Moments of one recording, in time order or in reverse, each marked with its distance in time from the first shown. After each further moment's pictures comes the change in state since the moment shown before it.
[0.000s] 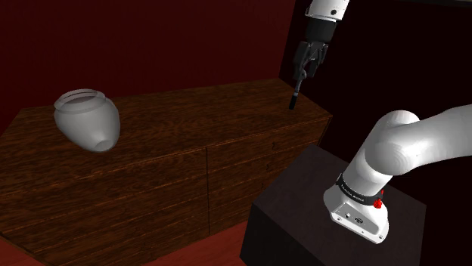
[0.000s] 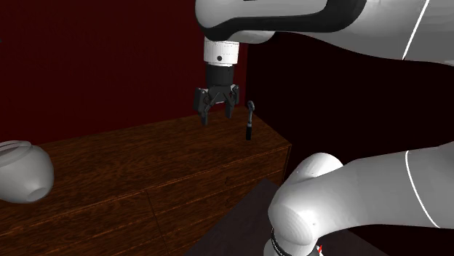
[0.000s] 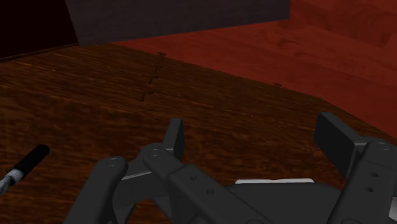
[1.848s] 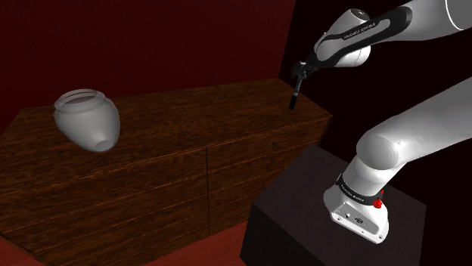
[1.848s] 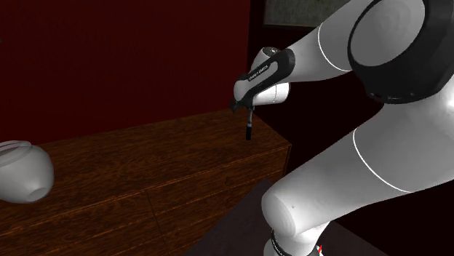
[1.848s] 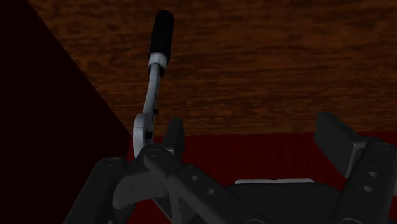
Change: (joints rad) arm -0.250 0.359 -0.321 -0.254 -0.240 1.226 -0.148
